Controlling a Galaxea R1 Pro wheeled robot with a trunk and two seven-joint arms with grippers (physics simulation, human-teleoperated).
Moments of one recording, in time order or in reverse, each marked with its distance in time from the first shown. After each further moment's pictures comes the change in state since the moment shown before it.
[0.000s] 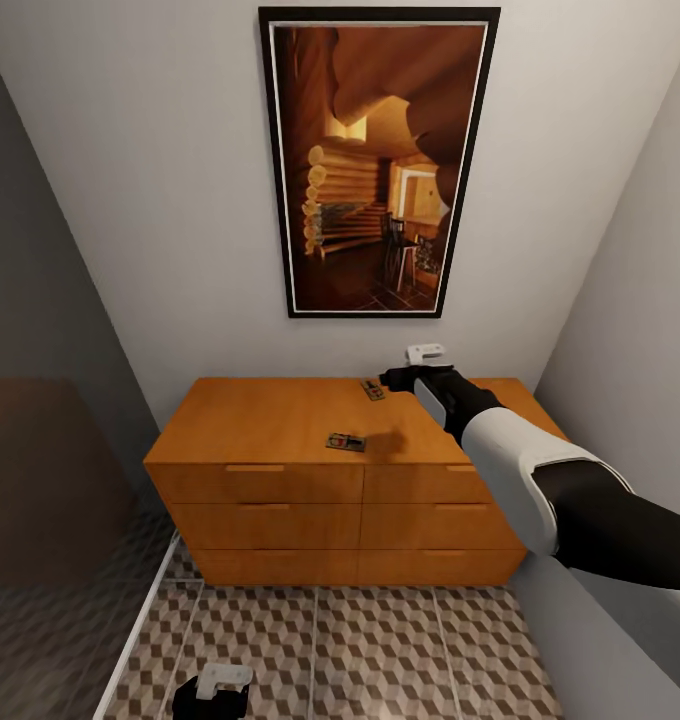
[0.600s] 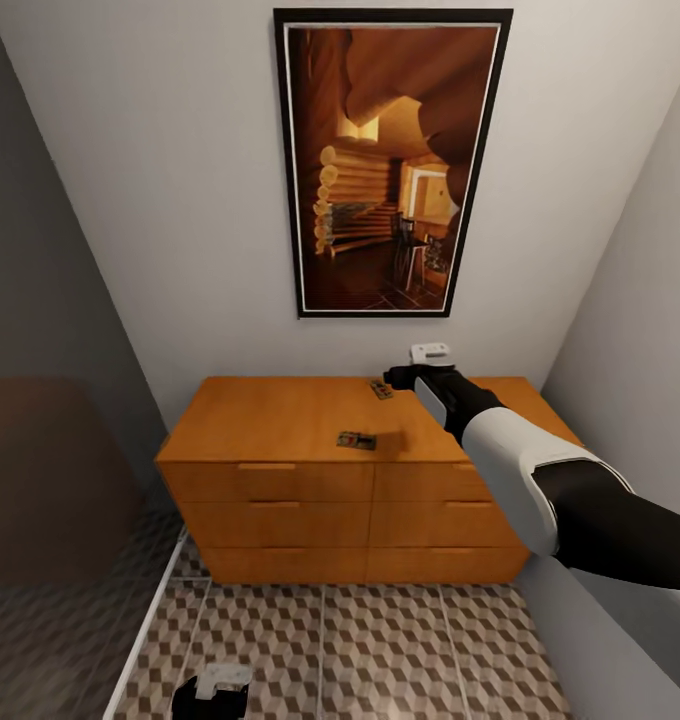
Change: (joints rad) left arm 0.000 0.001 0.000 0.000 0.000 0.000 -0.001; right arm 0.000 -0.001 -0.005 -0.003 -0.025 -0.010 -0.044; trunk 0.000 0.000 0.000
